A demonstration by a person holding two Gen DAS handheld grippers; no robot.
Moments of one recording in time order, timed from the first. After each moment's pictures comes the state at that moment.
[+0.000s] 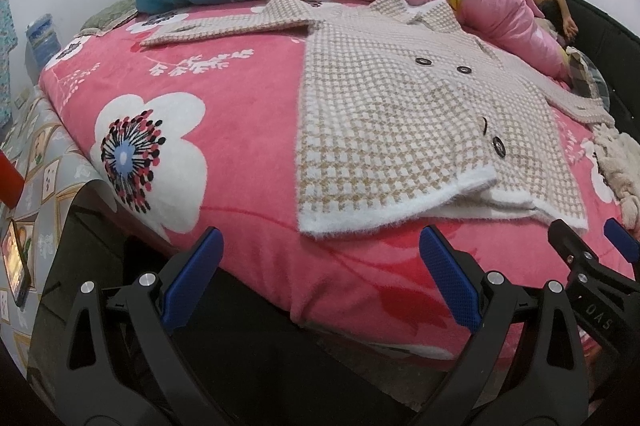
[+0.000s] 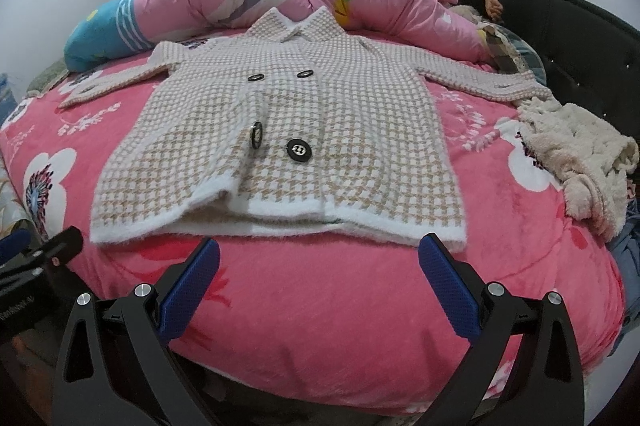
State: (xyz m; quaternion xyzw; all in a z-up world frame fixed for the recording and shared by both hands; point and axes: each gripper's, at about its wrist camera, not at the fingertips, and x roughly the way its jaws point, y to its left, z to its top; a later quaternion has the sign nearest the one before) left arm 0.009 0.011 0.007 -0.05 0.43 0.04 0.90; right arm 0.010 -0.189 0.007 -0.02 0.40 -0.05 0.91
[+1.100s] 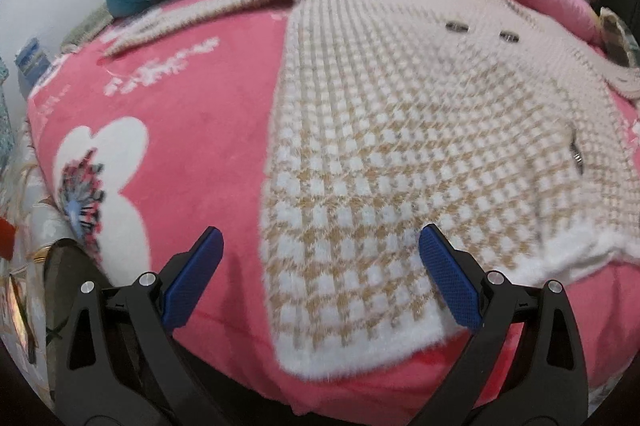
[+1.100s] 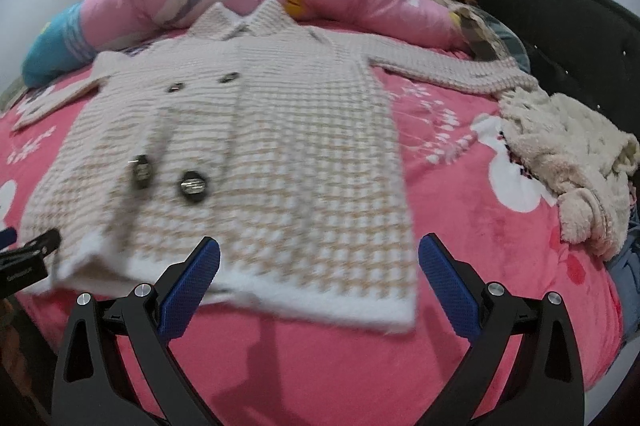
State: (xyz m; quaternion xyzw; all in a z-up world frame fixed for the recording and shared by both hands) left arm 0.118 0.007 -0.055 0.00 0.49 0.05 0.87; right arm 0.081 -0.269 -0.018 -0.01 0.41 -0.10 0.90
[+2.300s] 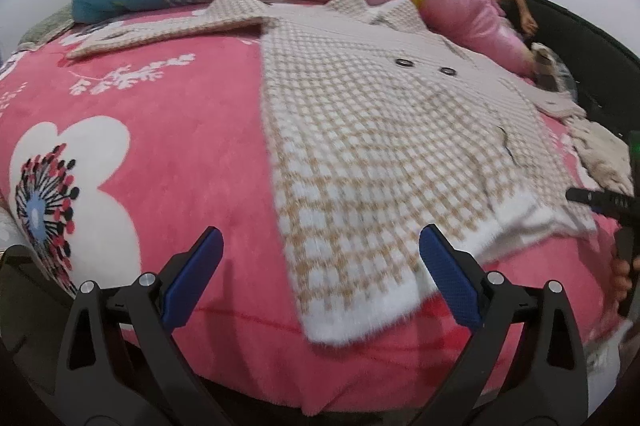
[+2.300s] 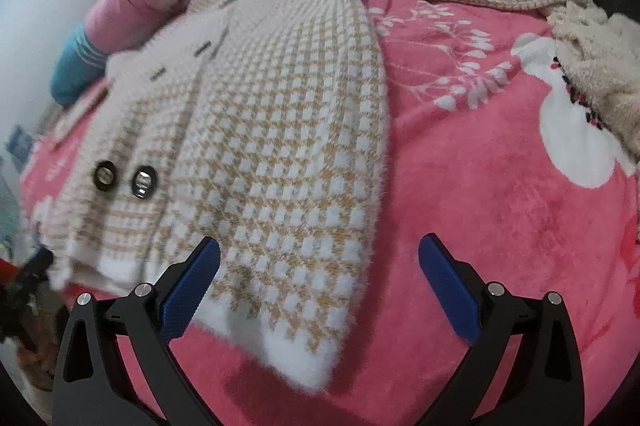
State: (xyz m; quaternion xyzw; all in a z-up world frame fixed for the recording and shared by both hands) left arm 0.075 0.050 -0.050 -0.06 0.41 -0.08 0.91; right arm 0.111 -0.358 -0.060 0.13 0.49 0.03 0.86
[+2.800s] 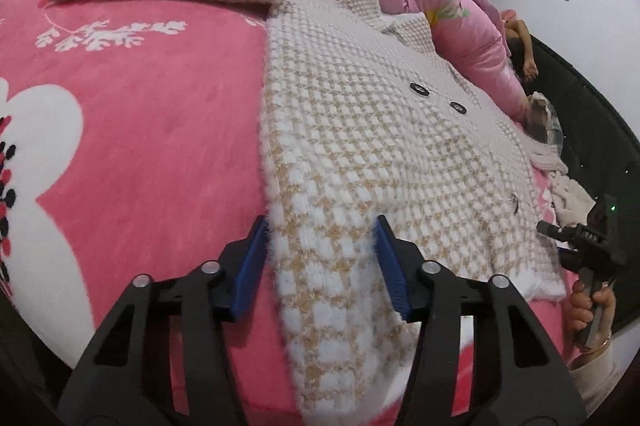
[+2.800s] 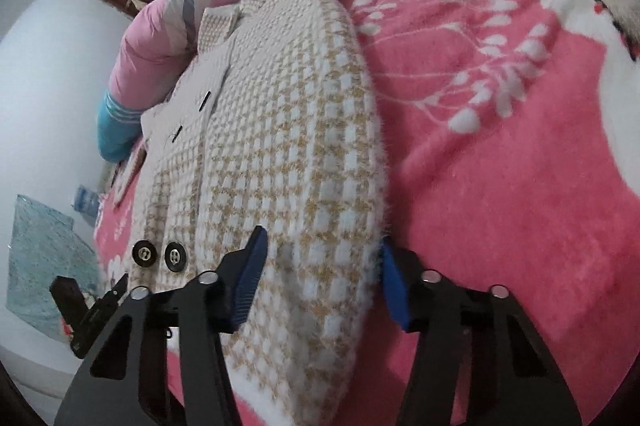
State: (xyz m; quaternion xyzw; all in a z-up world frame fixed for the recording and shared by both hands) left arm 0.130 0.071 -0.068 -0.18 0.42 -0.11 0.88; right arm 0.158 -0.400 -0.080 0.29 0.49 0.10 0.81
